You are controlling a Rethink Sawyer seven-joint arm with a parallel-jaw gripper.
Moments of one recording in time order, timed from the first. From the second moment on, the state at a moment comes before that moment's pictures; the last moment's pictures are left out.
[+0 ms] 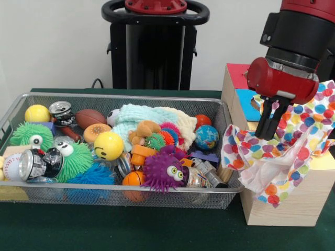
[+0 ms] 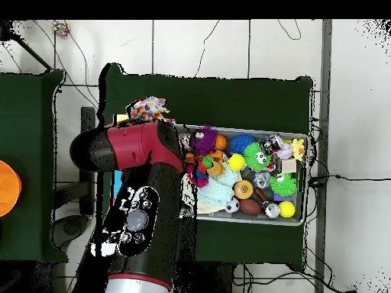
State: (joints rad) arm 0.22 -0.48 -0.30 1.25 -0.08 0.54 1.71
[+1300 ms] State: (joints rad) arm 0.17 -0.47 -0.26 1.21 -0.07 0.54 1.71
